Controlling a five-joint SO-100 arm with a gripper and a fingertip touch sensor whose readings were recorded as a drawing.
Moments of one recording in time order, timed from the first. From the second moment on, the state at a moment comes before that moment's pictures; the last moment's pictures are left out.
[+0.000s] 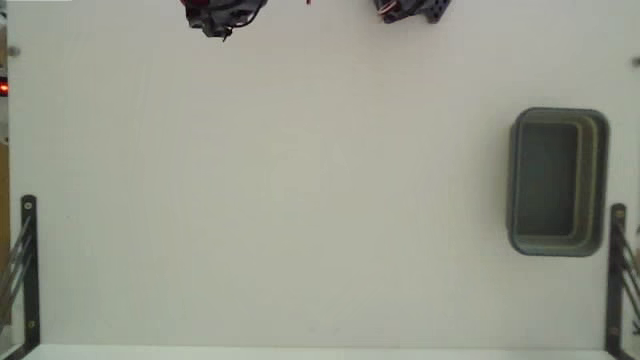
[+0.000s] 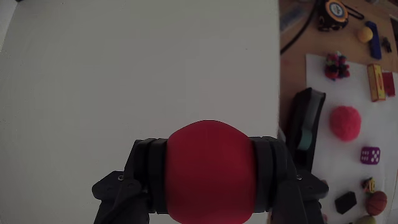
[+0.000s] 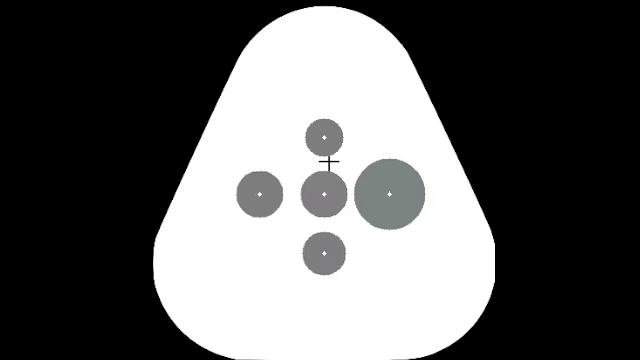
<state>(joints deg) 80.9 104.5 60.6 99.3 -0.1</state>
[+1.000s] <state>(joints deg) 37.7 99.8 61.7 93.8 -0.1</state>
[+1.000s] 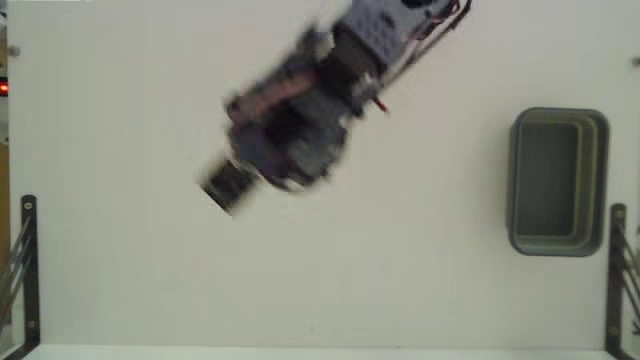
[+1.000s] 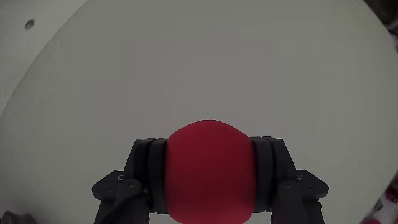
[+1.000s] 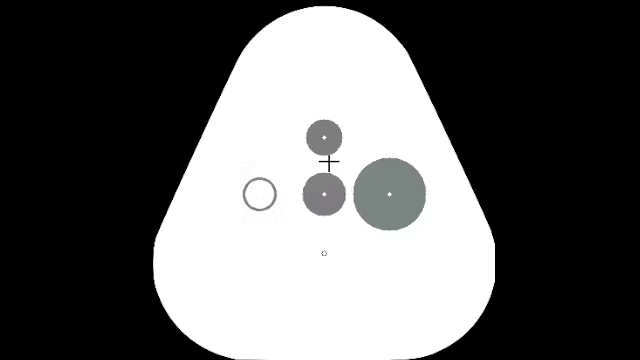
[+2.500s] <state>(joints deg) -34.7 91.5 65.7 82.8 -0.2</state>
